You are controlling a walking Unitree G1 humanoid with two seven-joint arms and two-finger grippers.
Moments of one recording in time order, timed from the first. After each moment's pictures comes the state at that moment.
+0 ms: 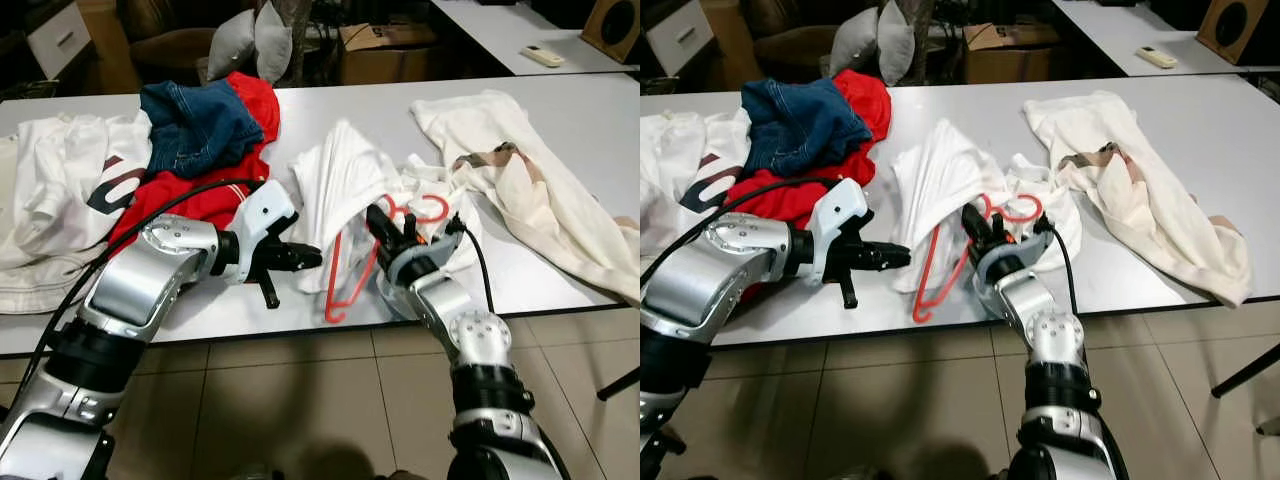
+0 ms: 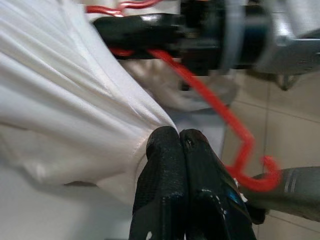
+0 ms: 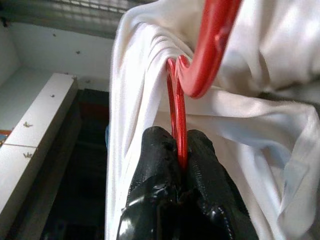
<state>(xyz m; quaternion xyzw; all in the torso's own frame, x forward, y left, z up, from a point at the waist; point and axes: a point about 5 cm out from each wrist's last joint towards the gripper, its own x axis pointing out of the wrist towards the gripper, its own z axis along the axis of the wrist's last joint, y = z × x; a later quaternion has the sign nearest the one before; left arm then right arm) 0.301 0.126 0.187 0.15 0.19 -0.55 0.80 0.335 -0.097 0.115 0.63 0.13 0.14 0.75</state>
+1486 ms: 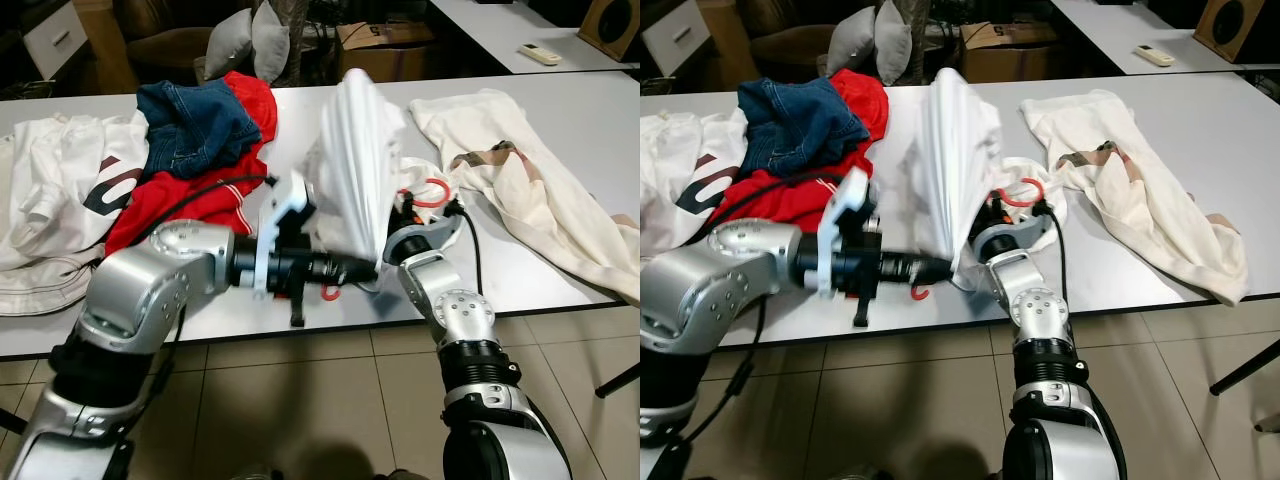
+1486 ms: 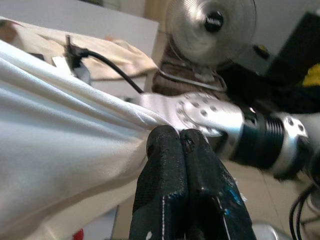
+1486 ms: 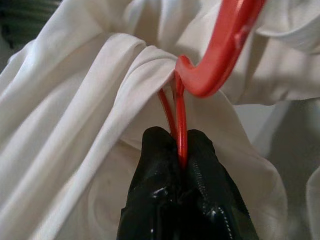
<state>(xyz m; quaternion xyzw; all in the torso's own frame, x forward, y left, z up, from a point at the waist) 0.277 0.094 0.215 -0.02 0.13 -0.65 0.75 0.351 -0.084 0.129 0.63 0.11 0.13 0.76</state>
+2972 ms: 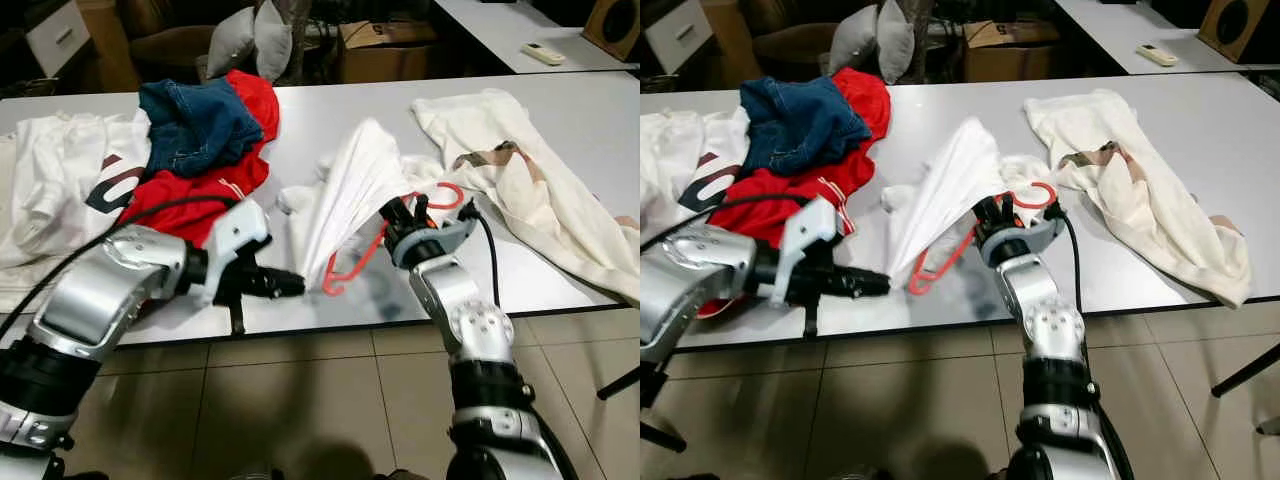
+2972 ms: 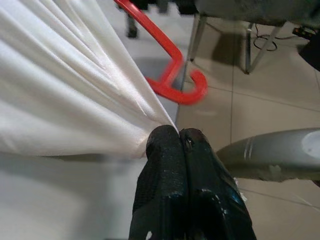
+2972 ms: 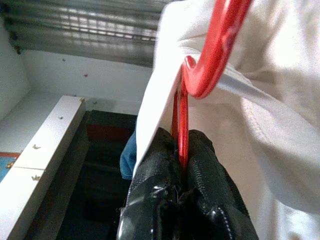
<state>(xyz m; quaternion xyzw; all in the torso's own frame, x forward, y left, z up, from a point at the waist) 0.279 0.151 0.182 0.14 0.22 -0.59 0.76 0.340 -0.100 0.137 0.65 0.09 0.12 0.74</state>
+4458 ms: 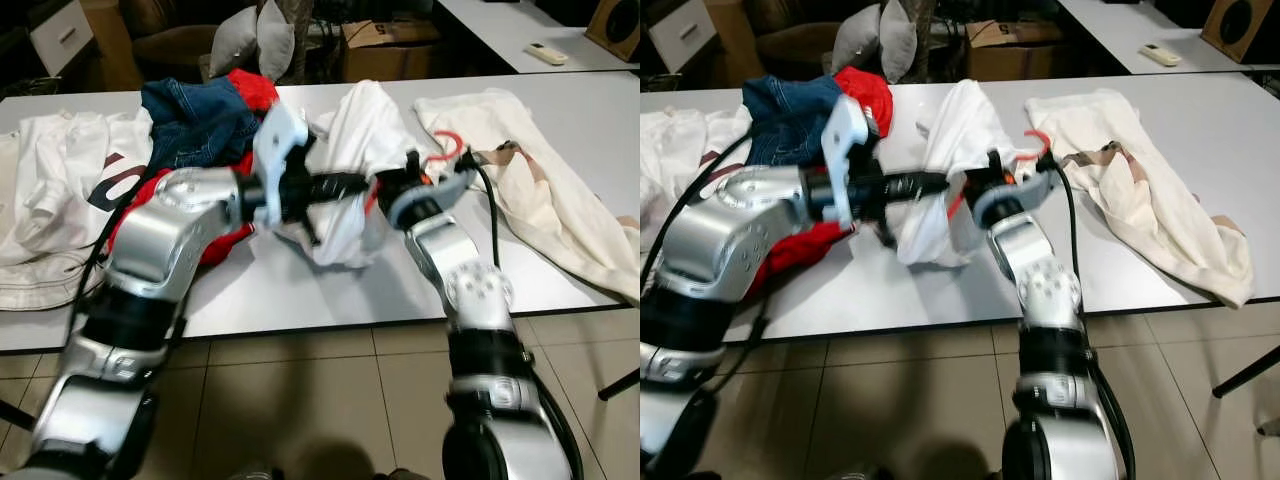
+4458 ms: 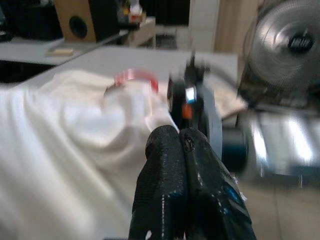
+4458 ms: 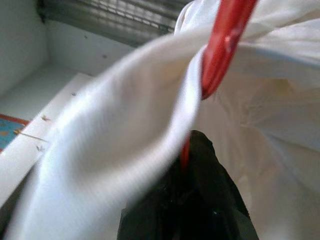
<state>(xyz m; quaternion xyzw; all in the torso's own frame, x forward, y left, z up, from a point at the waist) 0.324 0.091 0.251 0.04 0.01 -0.55 0.83 0.346 -0.087 0.179 0.59 0.07 0.18 0.79</state>
